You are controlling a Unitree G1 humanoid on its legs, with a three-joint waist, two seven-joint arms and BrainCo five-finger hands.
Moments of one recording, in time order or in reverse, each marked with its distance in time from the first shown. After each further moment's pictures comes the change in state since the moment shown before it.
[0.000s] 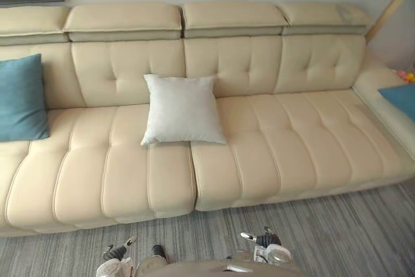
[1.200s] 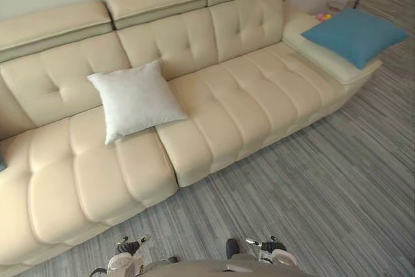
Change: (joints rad) left arm -0.038 -0.031 -0.160 0.042 0.040 0.003 -0.026; right arm 0.002 -0.011 -0.124 0.072 -0.004 0.014 -0.014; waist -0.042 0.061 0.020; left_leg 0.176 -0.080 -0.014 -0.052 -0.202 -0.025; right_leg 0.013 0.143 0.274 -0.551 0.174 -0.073
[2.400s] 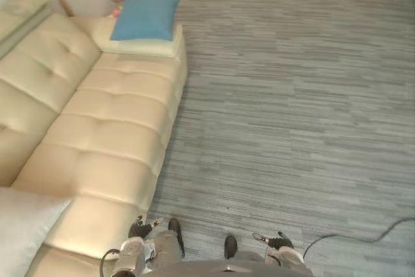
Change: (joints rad) left arm -0.018 -0.035 -0.050 -0.104 0.038 -0.023 -0.021; right arm 0.008 -0.013 0.013 -0.047 0.038 0.010 0.001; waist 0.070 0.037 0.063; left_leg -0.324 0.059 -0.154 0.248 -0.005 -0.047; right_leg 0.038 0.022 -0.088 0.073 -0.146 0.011
